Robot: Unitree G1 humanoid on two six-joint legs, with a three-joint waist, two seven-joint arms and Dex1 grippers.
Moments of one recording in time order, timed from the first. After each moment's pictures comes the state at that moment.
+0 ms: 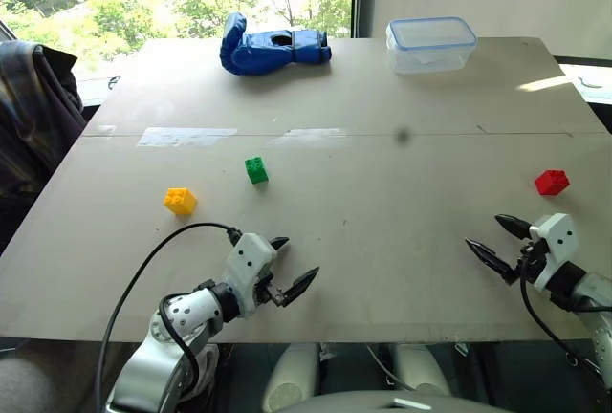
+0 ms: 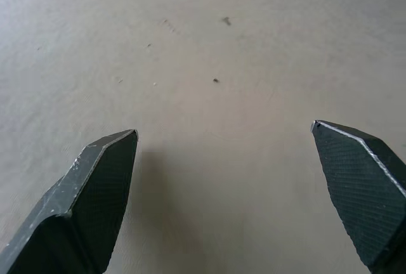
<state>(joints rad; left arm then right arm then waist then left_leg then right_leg) 0.20 0.56 -0.05 -0.53 -0.30 0.38 -0.69 0.15 -0.59 -0.33 -0.05 0.38 0.13 0.75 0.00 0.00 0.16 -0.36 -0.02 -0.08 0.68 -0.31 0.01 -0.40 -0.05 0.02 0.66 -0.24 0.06</state>
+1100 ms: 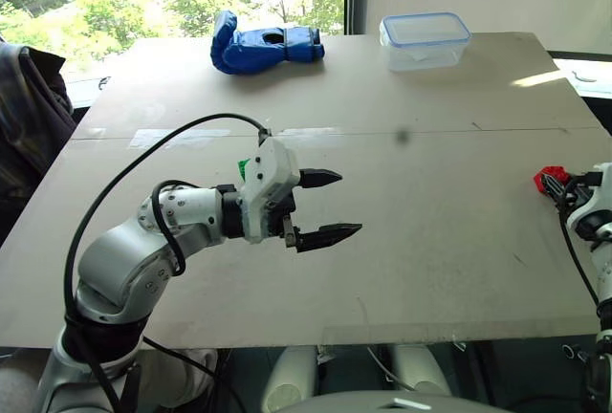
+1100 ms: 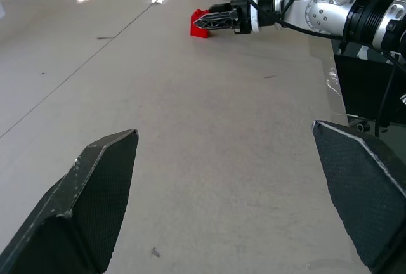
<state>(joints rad) -0.35 0.74 0.00 -0.62 -0.74 0.78 -0.82 -0.33 -0.61 -0.44 0.53 0.35 0.11 0.52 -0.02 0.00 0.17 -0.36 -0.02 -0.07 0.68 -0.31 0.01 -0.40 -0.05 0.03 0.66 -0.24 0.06</state>
